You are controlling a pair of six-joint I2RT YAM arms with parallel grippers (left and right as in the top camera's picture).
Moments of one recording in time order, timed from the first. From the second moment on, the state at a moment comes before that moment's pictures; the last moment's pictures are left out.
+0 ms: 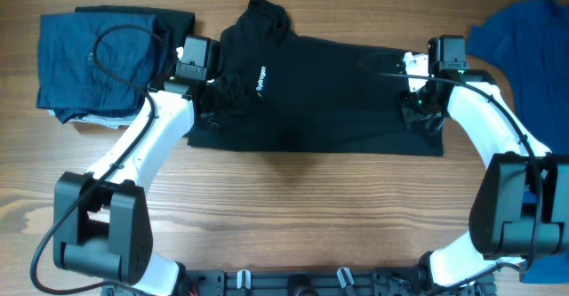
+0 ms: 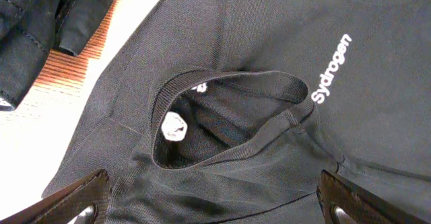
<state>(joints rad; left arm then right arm) -0.24 1.70 1.17 -0.61 -0.07 -0.50 -0.03 1.77 1.15 -0.67 -0.05 -0.27</state>
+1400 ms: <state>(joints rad) -0.24 1.70 1.17 -0.61 -0.07 -0.50 -0.03 1.75 1.19 -0.65 0.05 -0.23</state>
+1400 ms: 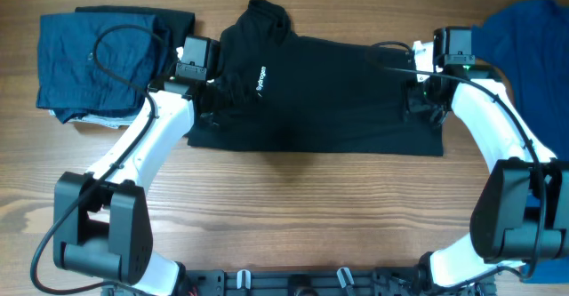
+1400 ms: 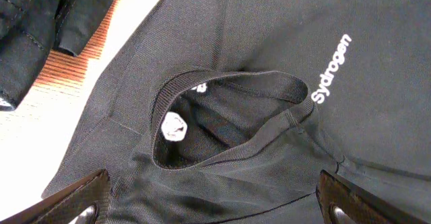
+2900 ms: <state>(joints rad) -0.24 1.70 1.17 -0.60 -0.07 -0.50 -0.03 1.86 1.10 -0.31 0.21 -0.24</state>
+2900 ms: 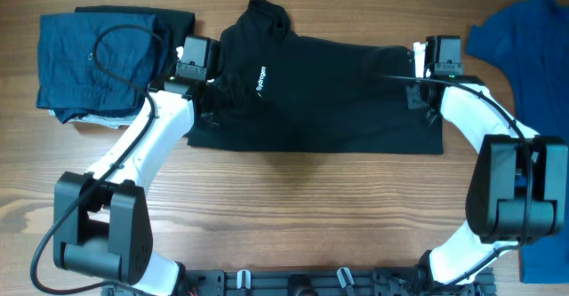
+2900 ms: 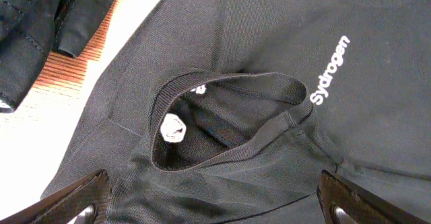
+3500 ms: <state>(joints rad) -0.24 1.70 1.17 -0.57 -0.07 -0.44 -0.04 1.83 1.10 -0.33 0.20 -0.16</state>
